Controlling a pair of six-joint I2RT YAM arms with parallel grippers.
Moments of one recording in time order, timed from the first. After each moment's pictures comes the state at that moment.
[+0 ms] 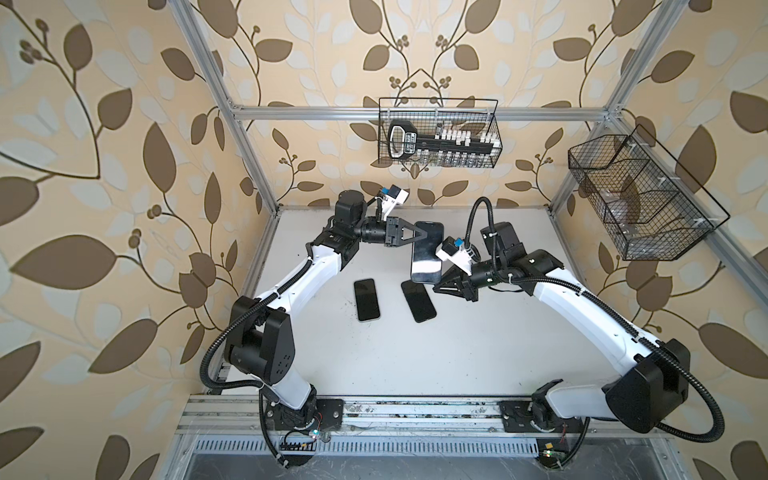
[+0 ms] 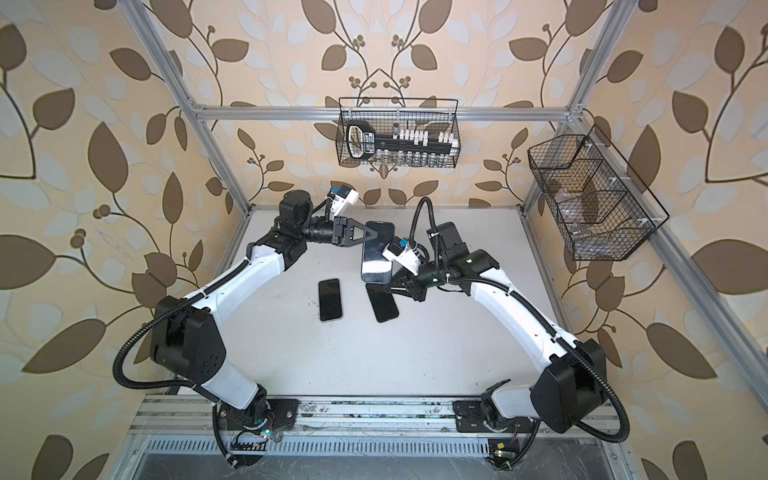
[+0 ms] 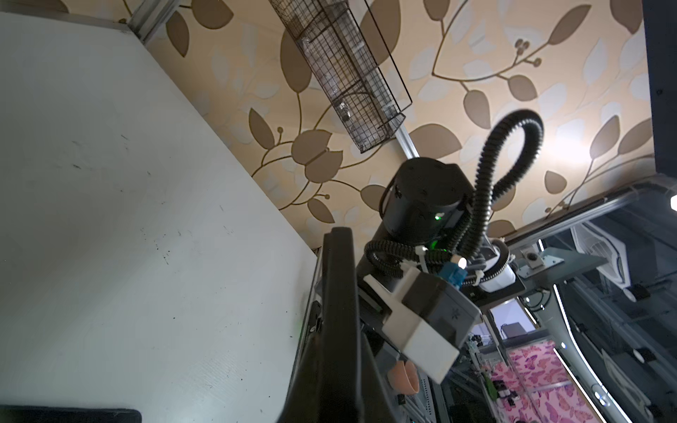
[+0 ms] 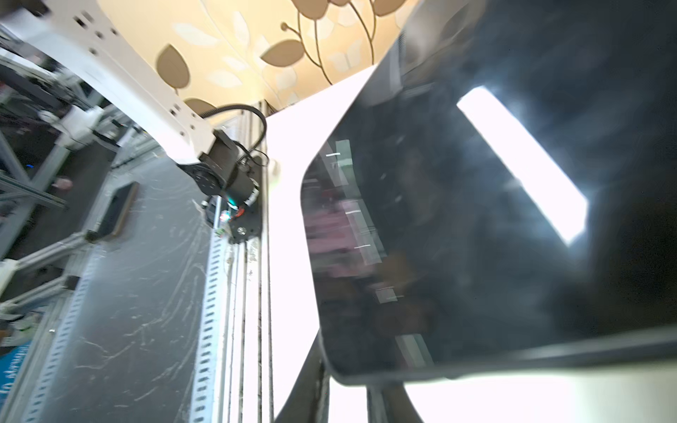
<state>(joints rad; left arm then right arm) -0.35 1.61 1.35 0.09 1.19 -0.80 0.46 1.37 1.23 -0.72 -0.78 -0.40</state>
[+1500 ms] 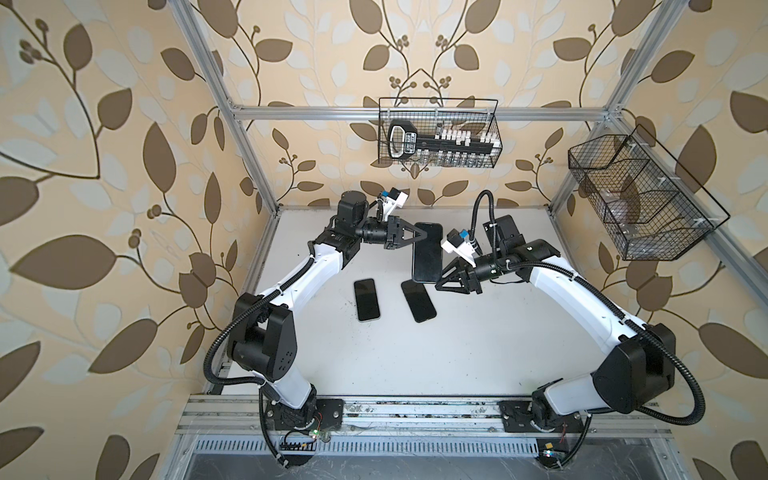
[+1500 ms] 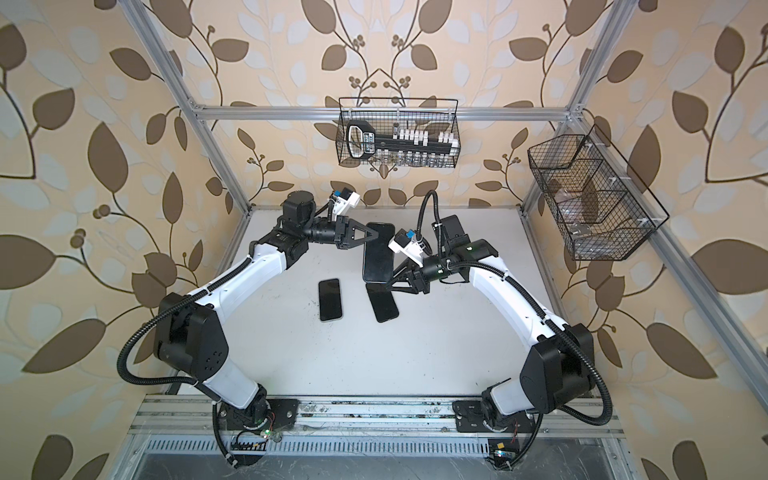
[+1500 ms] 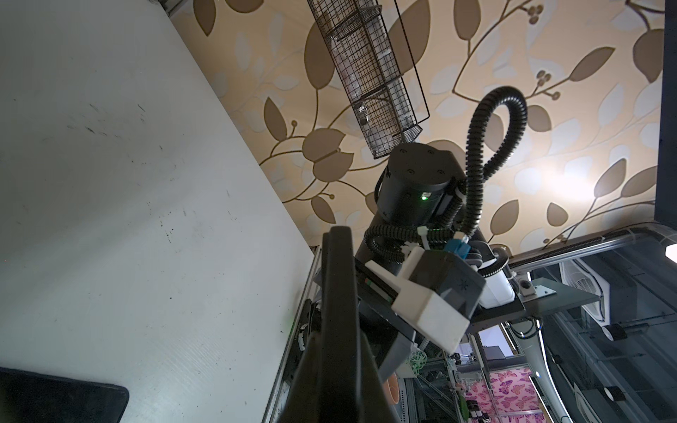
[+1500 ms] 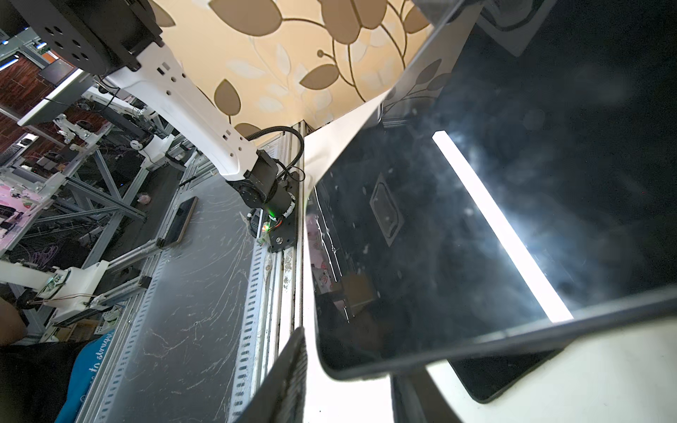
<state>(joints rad) -0.35 1.62 1.35 0.05 1.18 -0.84 0.37 1.47 1.30 -0.80 -1.02 -0.44</state>
